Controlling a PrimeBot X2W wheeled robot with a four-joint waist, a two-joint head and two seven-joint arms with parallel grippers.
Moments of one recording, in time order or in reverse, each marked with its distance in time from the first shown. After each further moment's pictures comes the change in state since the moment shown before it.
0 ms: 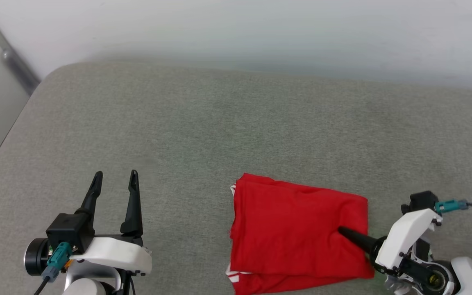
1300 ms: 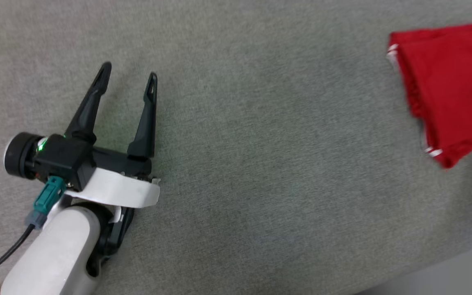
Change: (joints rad) left arm -0.312 0.077 -0.056 -0.175 0.120 -0.074 0.100; right arm -0.622 -0.328 -0.109 0.437 -0.793 0.000 -0.559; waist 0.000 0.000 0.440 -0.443
